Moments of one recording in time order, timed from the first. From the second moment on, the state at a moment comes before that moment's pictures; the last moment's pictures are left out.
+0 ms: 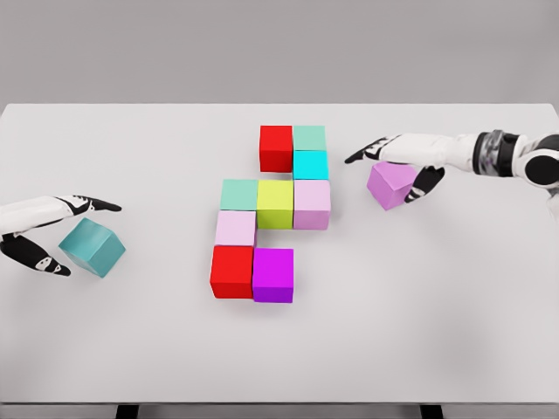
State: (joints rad) left arm -0.29 1.04 -0.45 -1.39 0.12 -0.61 -0.61; right arm -0.86 -0.65 0.83 -1.08 0.23 -0.58 0.61
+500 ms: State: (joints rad) left arm -0.31 1.01 -0.48 -1.33 0.08 -0.61 -0.61; right arm -0.89 -0.60 0.86 -0.96 0.24 -0.58 0.61
